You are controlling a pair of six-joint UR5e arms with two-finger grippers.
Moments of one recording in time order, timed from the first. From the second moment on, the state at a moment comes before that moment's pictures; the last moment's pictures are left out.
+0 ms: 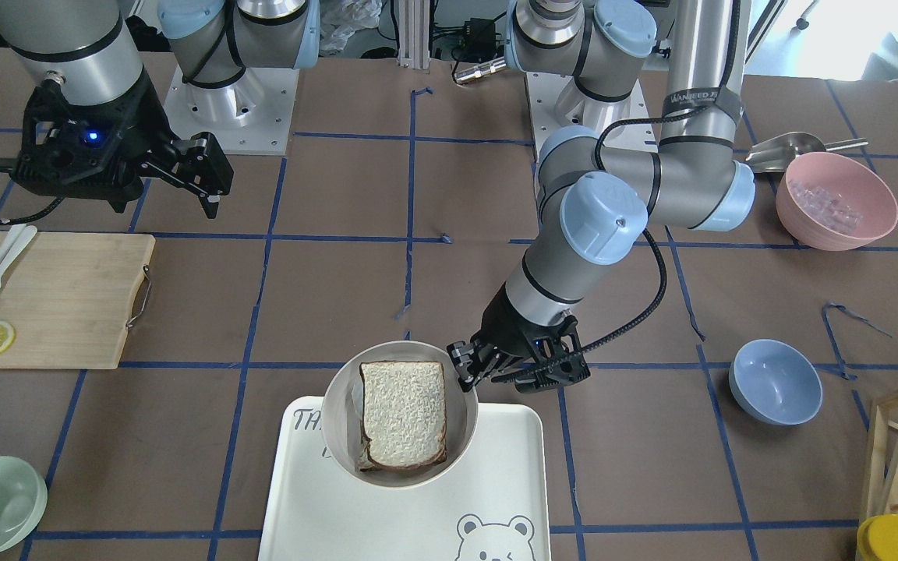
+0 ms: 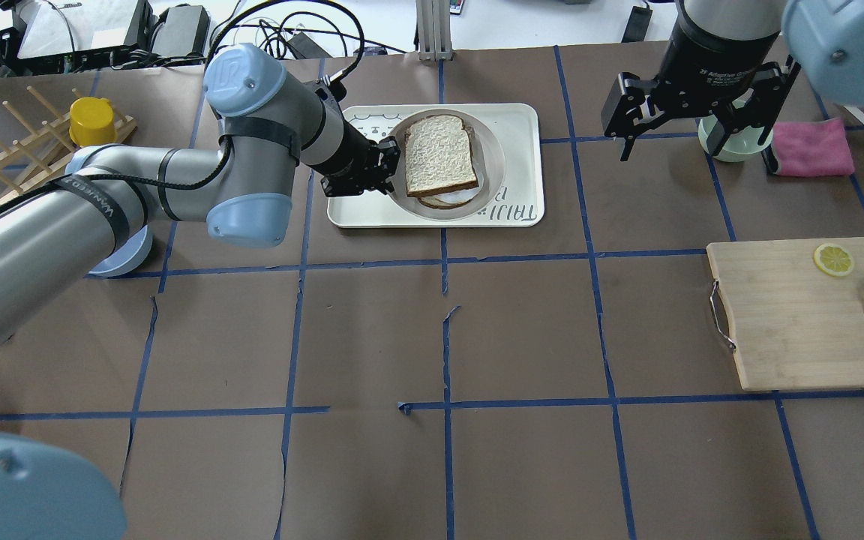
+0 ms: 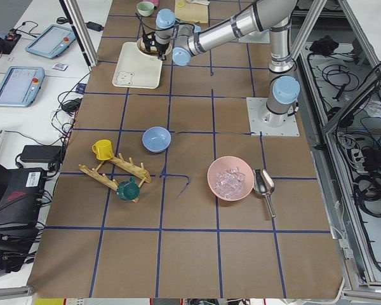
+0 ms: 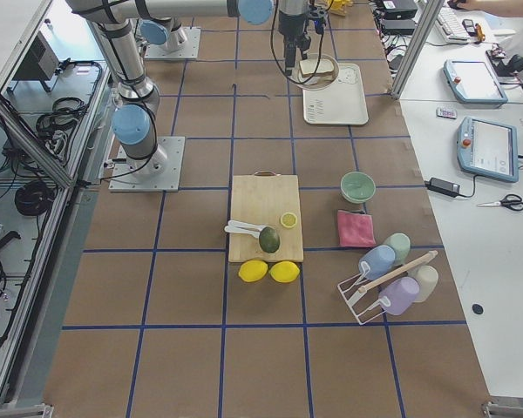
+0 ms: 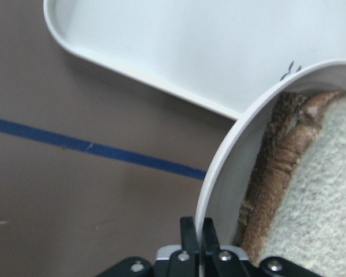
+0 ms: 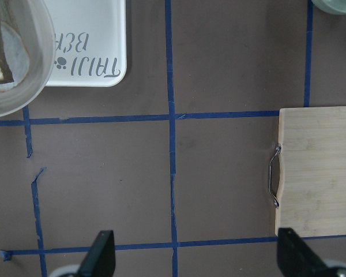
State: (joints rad) left arm -1.69 -2.00 -1.70 -0.76 1.26 -0.51; right arm 1.58 -1.52 1.50 -1.54 -1.62 0.03
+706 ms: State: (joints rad) left arm -1.66 -2.20 -1.53 -0.81 1.20 -0.56; right arm 1.58 -1.53 1.50 -1.55 -1.62 0.03
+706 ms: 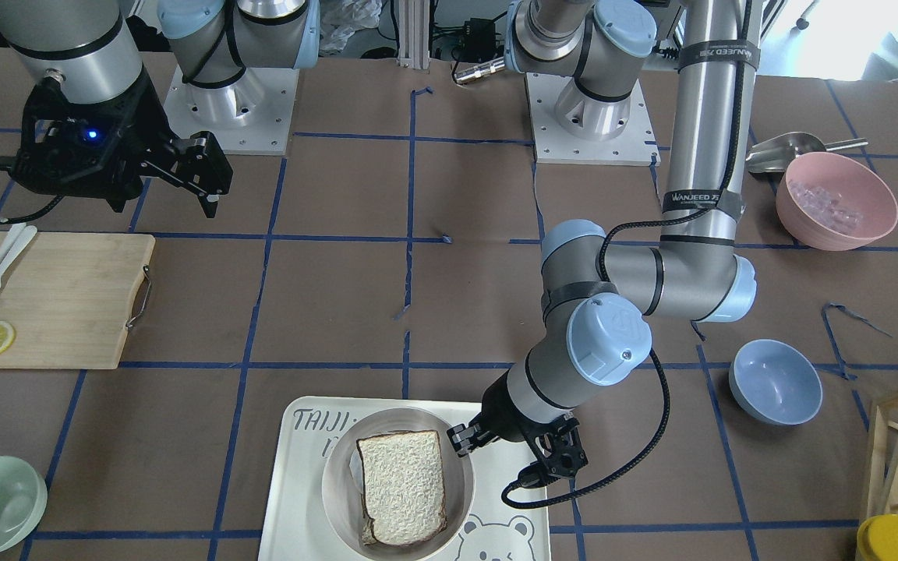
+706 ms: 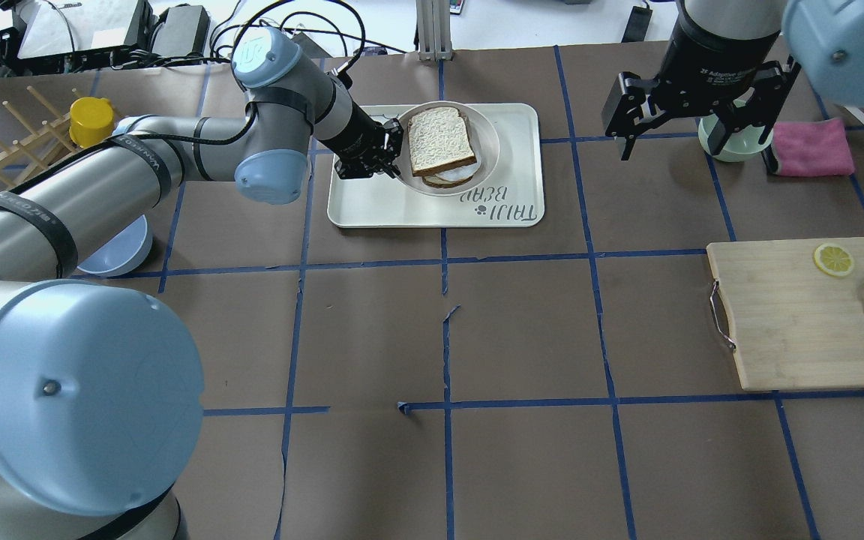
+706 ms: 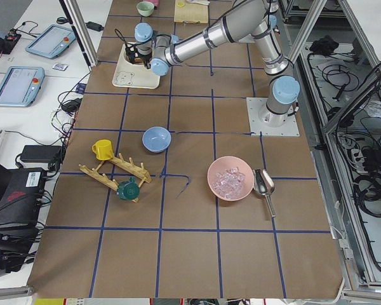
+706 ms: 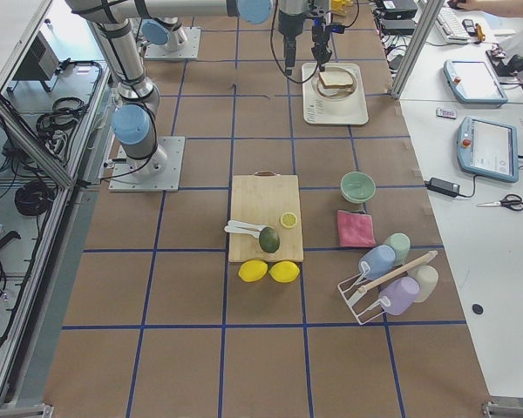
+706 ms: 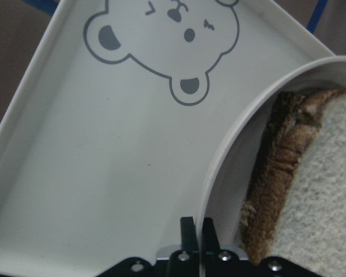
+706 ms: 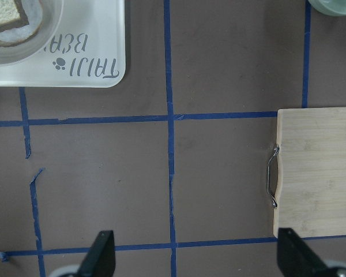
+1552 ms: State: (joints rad) left arm -1.65 -2.21 -1.53 -0.81 1.20 -0.55; right arm 1.58 -1.53 1.50 -1.57 -1.62 0.05
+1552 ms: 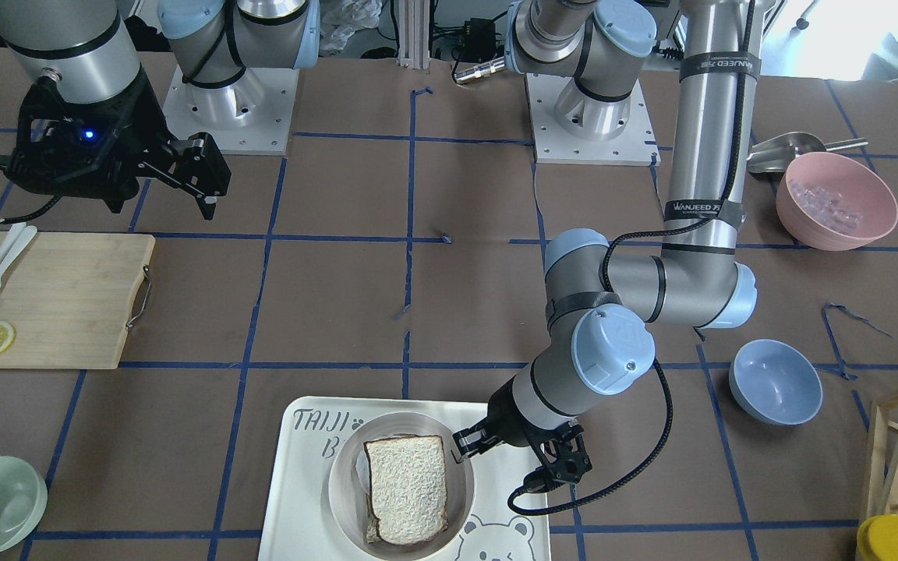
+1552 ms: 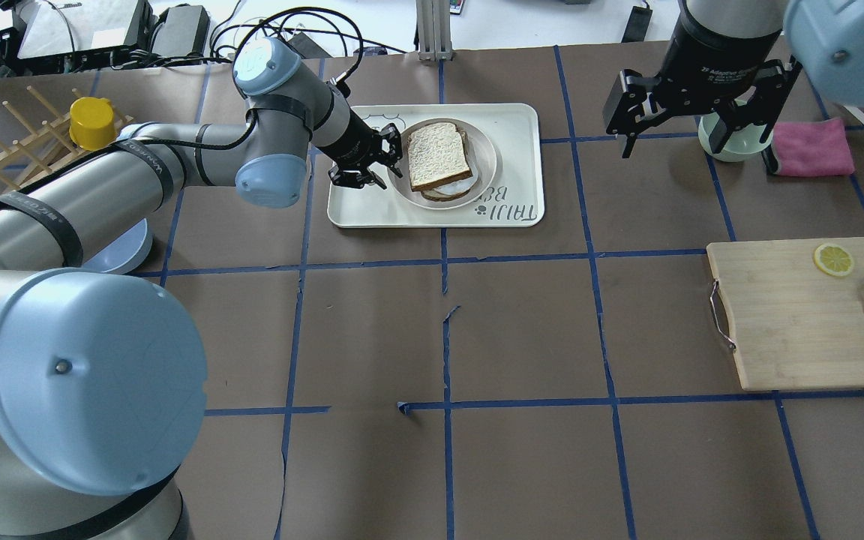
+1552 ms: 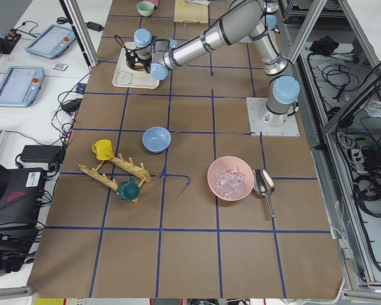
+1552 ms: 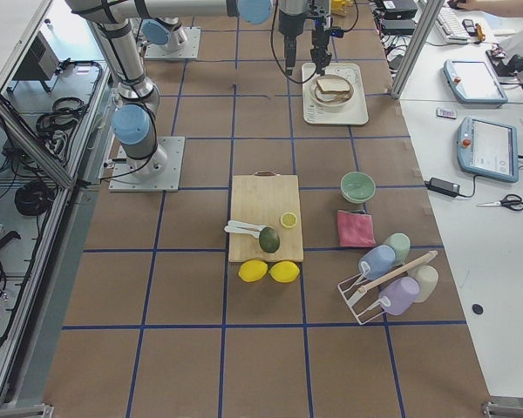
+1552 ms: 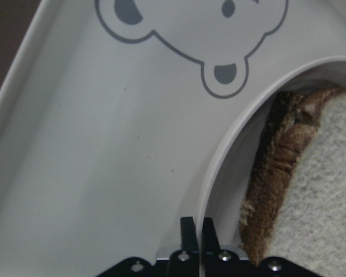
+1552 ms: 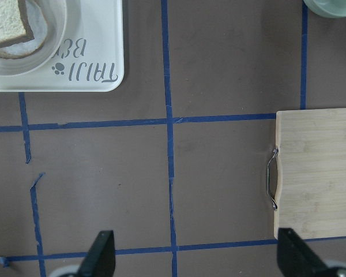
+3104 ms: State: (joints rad) left arm -1.66 -1.53 -1.58 -1.57 1.51 -0.37; right arm 1.58 -1.54 1.50 -1.58 -1.61 0.12
